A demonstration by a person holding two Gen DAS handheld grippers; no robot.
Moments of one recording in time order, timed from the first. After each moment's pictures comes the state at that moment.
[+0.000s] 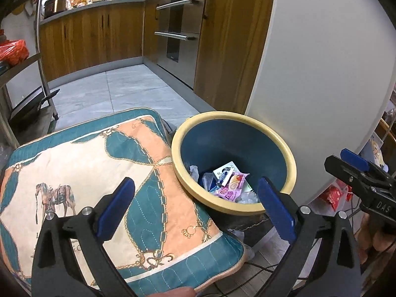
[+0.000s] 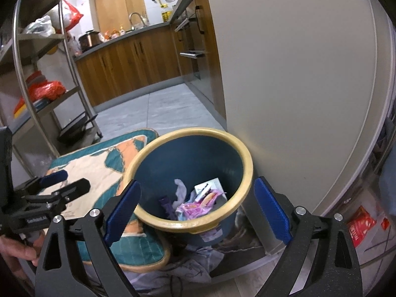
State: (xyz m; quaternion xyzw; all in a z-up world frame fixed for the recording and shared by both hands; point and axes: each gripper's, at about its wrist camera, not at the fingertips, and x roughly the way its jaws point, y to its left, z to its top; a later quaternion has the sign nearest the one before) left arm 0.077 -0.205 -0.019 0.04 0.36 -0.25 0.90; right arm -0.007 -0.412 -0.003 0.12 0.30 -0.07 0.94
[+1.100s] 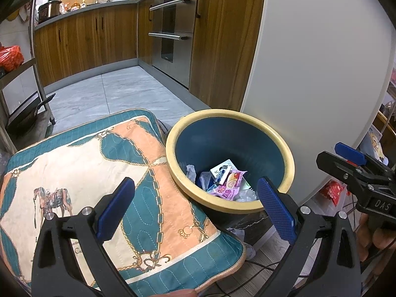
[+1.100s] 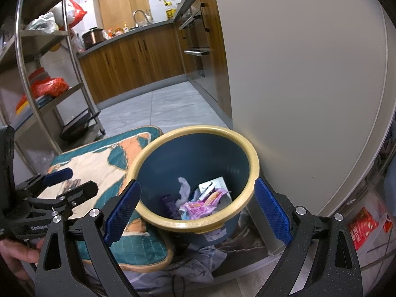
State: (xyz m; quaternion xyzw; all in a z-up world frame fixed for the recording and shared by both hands) left arm 0.073 -0.211 -0.021 0.06 0.35 -0.26 0.90; right arm -0.002 -0.405 -0.004 0.12 0.31 -0.06 0.94
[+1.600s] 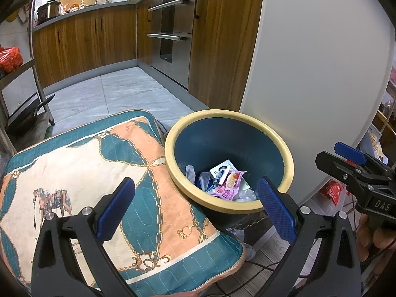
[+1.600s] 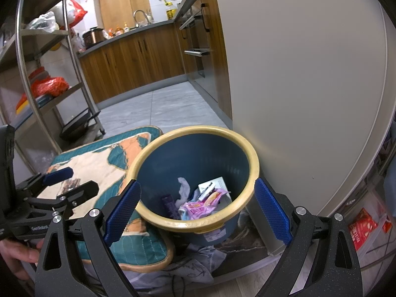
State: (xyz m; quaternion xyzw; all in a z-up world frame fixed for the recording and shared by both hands) left arm 0.072 -0.211 -0.021 0.06 0.35 -0.26 0.90; right arm -0.003 -0.405 -0.004 0.11 0.31 -0.06 0.94
